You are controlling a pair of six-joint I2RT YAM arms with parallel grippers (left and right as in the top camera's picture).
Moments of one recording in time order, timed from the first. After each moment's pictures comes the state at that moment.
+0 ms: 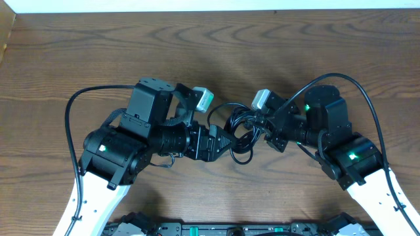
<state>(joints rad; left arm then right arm) -0.45 1.13 1.30 -1.07 0.65 -0.35 0.46 1.08 0.95 -0.48 -0.50 -0.39</state>
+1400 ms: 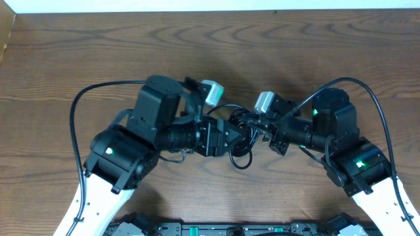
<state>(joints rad) -0.55 1.13 1.30 -0.89 0.64 -0.42 0.46 1.03 0.95 -0.45 -0.58 -0.34</state>
